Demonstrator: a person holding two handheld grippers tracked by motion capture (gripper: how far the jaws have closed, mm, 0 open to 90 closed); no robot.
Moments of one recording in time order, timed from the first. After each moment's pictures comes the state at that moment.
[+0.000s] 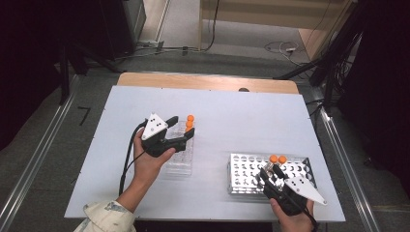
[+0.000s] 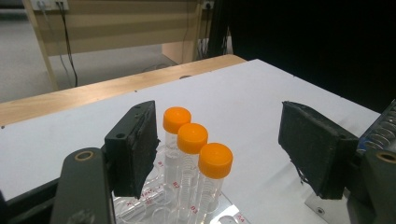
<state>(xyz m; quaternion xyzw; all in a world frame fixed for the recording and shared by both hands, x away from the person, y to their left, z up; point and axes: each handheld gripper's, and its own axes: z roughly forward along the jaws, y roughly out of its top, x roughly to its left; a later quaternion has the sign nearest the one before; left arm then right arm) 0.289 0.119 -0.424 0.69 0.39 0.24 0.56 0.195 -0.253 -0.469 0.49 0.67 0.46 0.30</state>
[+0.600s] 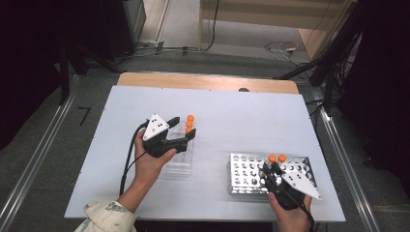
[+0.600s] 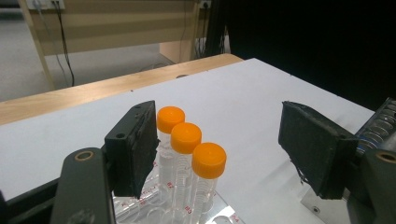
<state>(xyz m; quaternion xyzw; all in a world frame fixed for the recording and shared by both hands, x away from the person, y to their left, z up) 0.288 0.115 -0.425 0.69 0.39 0.24 0.56 0.207 -0.248 -0.471 0.50 0.67 0.44 0.33</state>
